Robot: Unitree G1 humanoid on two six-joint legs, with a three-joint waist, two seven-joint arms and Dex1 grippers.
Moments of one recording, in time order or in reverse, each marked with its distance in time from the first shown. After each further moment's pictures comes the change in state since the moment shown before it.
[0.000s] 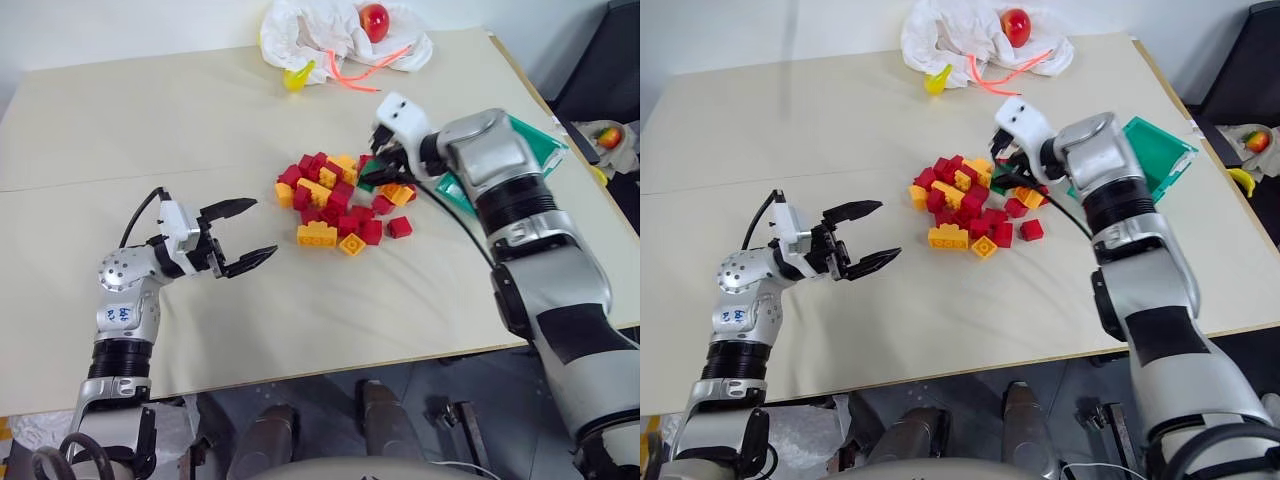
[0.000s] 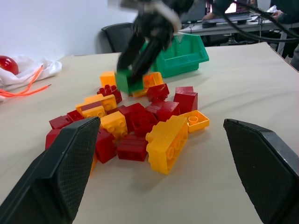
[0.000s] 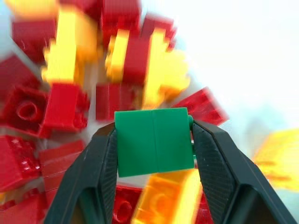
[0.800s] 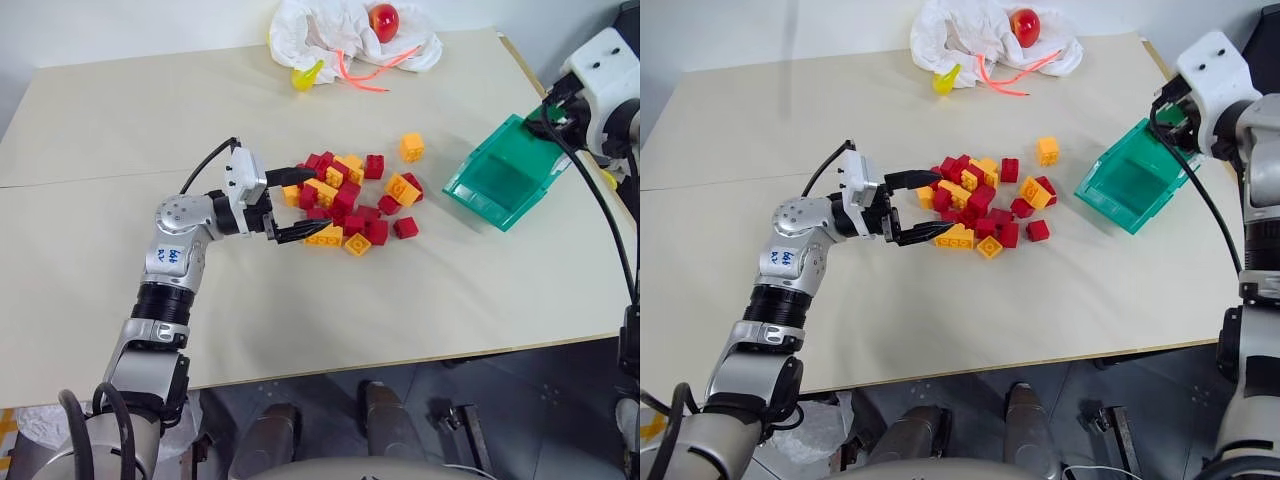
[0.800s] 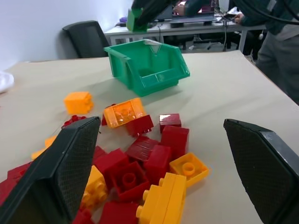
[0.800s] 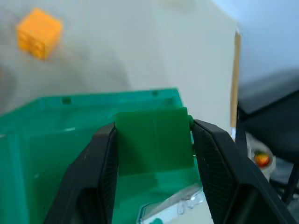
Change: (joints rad) left arm -0.307 -0.097 -0.144 0.132 0.088 0.155 -0.002; right arm 0.243 -0.403 -0.150 -0.290 -0.012 0.086 -0.228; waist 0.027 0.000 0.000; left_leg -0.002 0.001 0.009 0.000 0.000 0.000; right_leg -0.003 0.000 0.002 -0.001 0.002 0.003
